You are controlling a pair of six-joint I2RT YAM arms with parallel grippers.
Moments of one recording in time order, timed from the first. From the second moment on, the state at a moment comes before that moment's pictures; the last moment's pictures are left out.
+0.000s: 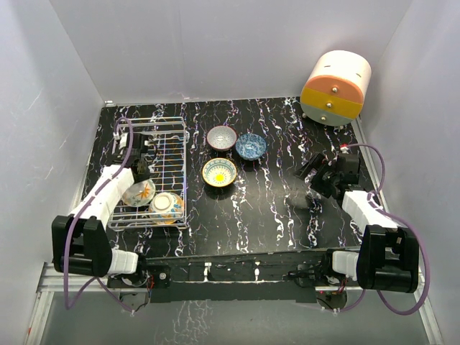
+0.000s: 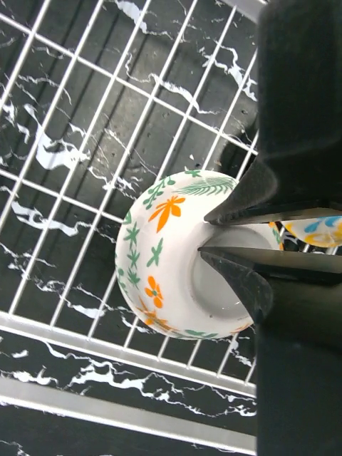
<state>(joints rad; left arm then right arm) -0.13 1.37 1.00 -0.66 -0.41 -0.40 -0.11 1.22 0.57 -0.08 -0.35 0.58</state>
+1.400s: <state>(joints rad) -0.05 1.30 0.96 -0.54 -0.34 -0.54 -0.11 1.17 0.53 -0.09 -0.38 0.55</state>
